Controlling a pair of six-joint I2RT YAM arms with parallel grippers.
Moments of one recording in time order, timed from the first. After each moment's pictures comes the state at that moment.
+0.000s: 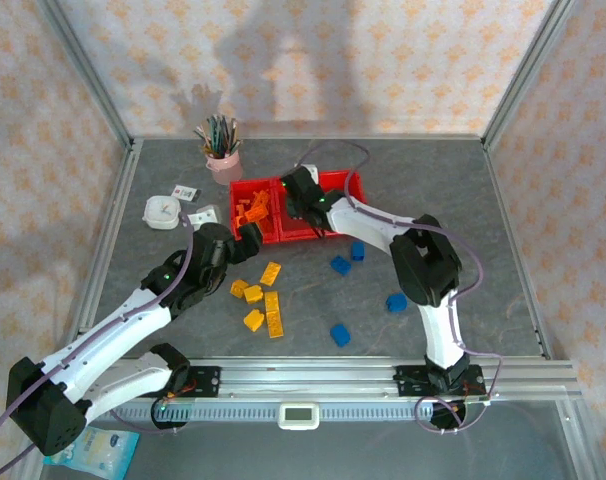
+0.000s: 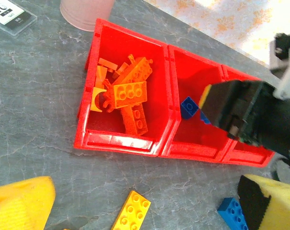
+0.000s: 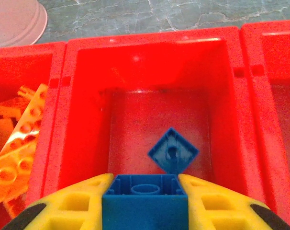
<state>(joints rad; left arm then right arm) -0.57 0.94 0.72 -0.39 -0.36 -0.79 0.72 2.08 1.62 -0.37 0.28 0.51</state>
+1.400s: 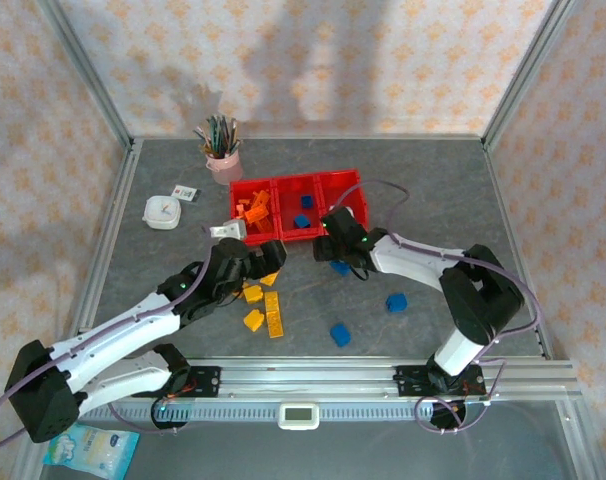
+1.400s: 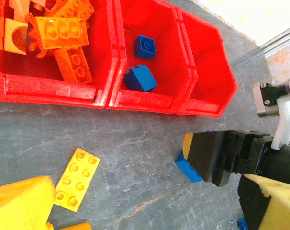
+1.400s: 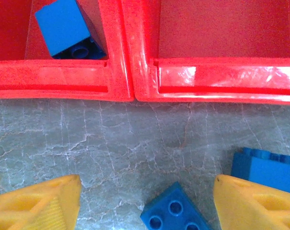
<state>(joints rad) -0.72 0.98 0.63 -0.24 -0.26 -0.89 0.70 1.65 0.98 -0.31 0.16 0.50</state>
